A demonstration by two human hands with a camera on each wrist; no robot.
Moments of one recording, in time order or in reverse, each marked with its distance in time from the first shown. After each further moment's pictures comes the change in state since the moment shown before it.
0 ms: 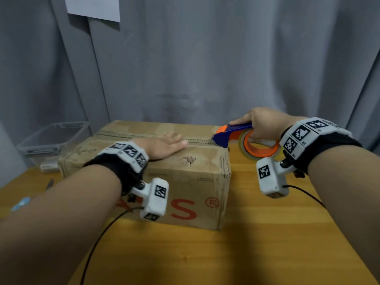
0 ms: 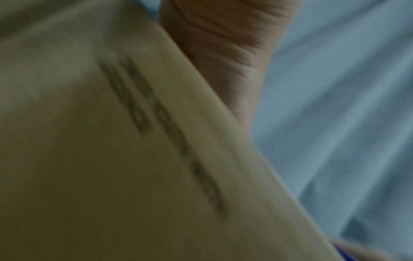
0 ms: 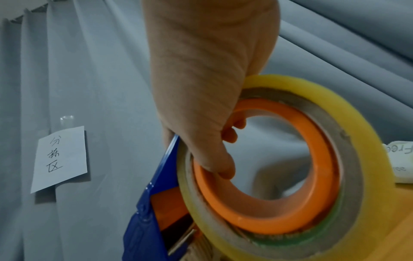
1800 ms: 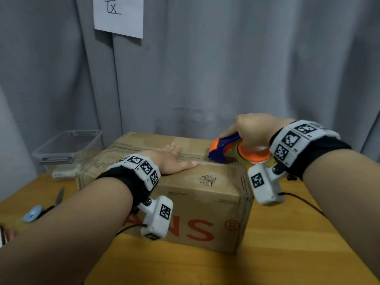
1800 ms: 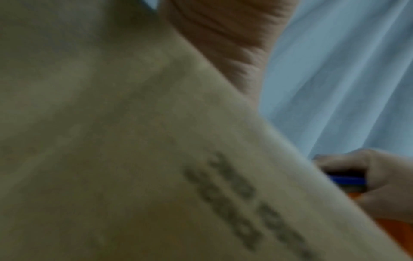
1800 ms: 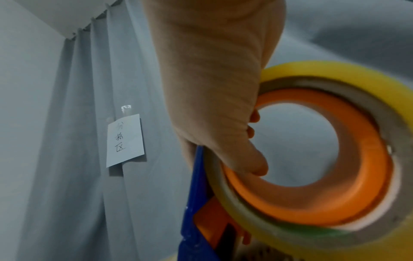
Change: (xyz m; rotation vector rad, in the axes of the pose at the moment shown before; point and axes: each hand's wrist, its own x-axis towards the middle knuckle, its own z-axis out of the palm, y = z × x) left_hand 0.010 -0.030 -0.004 0.050 0.017 -0.133; right_hand 0.025 -0.076 -0.041 -0.225 -0.026 -0.186
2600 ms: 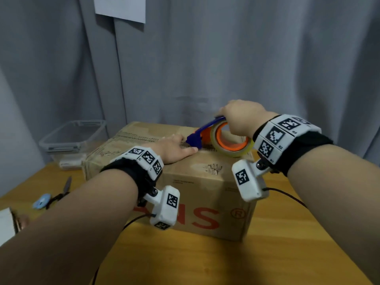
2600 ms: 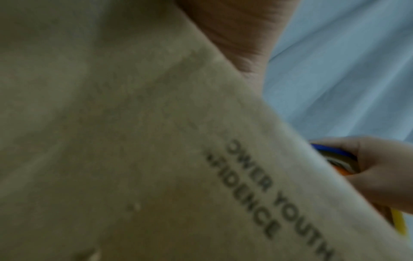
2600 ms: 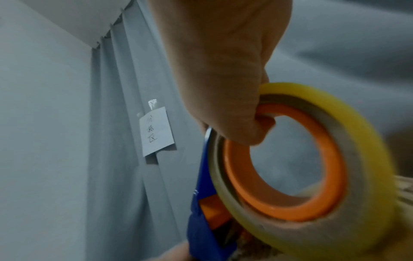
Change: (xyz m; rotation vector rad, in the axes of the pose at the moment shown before) left_hand 0.001 -0.006 0.007 -0.252 0.148 0.017; right_hand 0.029 -0.038 0.009 -0.012 0.068 0.128
